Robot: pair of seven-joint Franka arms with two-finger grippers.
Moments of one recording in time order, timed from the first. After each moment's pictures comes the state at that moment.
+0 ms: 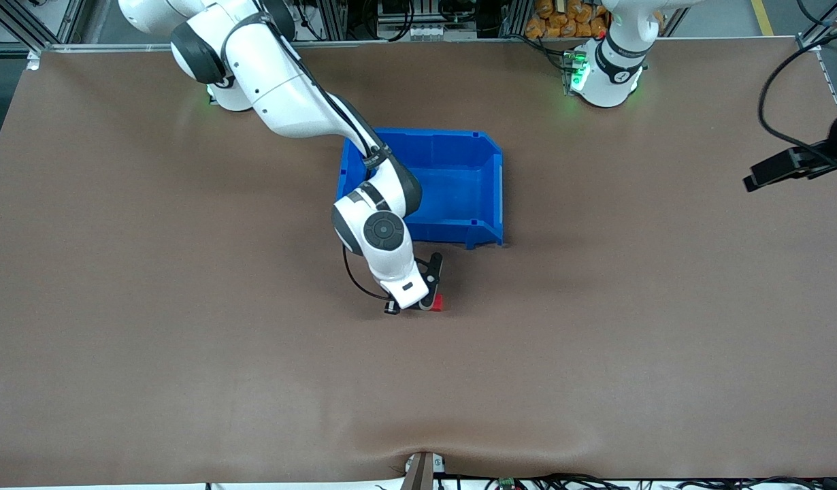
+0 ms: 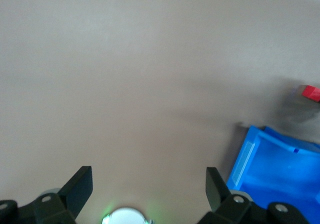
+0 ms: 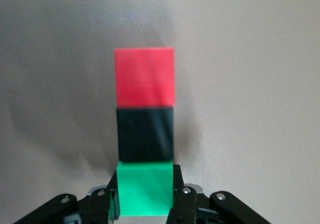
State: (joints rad) left arm 0.10 0.09 -0.17 -1.39 0.02 1.45 -0.24; right arm 0.73 1.00 -0.09 -1.19 0.03 2.28 -0.68
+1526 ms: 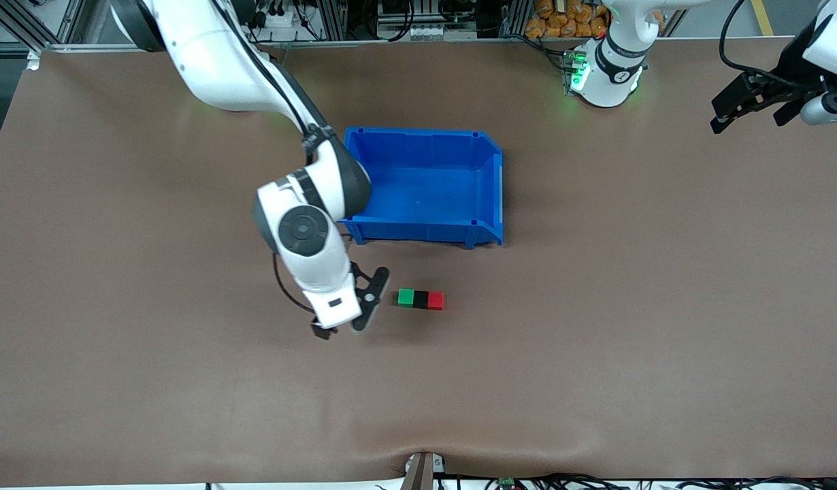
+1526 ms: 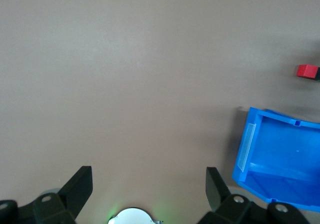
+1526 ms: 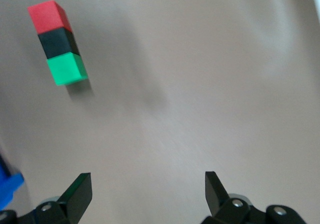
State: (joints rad) left arm 0.02 -0.19 -0.14 -1.66 0.02 1.50 -0.23; right arm 0.57 0.73 -0.12 -1.20 0.00 2.01 -0.67
